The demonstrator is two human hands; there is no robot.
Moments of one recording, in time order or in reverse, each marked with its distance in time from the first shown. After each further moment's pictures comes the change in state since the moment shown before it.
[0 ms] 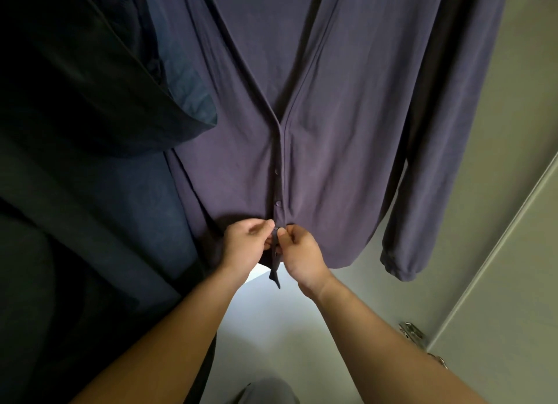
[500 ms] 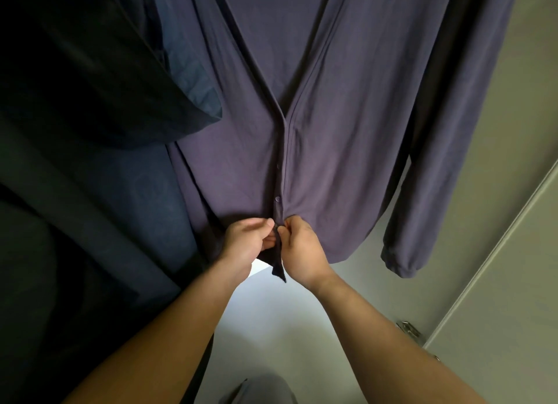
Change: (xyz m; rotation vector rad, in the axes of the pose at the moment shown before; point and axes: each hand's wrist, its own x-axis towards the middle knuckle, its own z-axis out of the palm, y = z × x) left_hand 0.007 -0.005 0.001 -0.287 -0.075 -0.237; right_hand 0.002 -0.002 -0.007 -0.351 0.013 -0.234
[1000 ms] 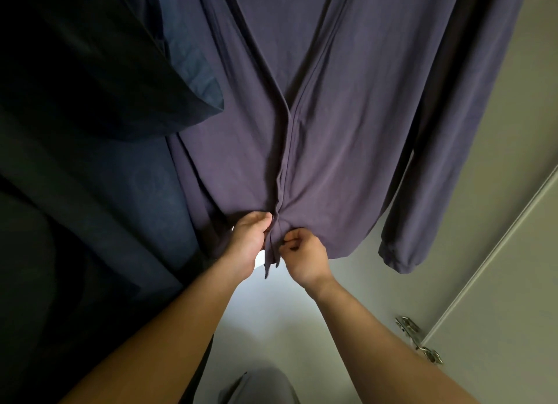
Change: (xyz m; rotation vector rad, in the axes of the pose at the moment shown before) left_hand 0.005 -0.004 0.003 0.048 0.018 -0.014; right_hand -0.009 0.026 0.013 0.112 0.016 0.272
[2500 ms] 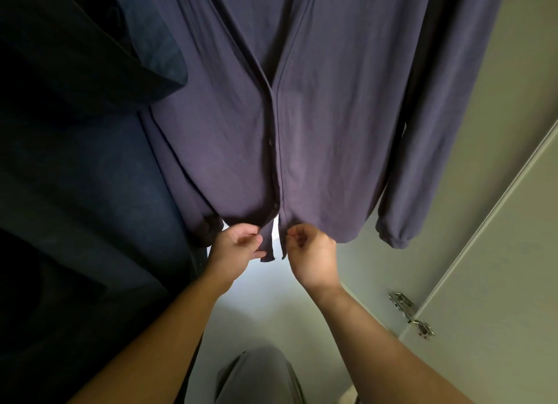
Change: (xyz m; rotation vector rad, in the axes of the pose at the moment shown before) left_hand -0.015 -0.061 -0.030 0.231 -0.049 0.103; right_hand -0.026 0.028 -0.016 -0.120 0.231 -0.194
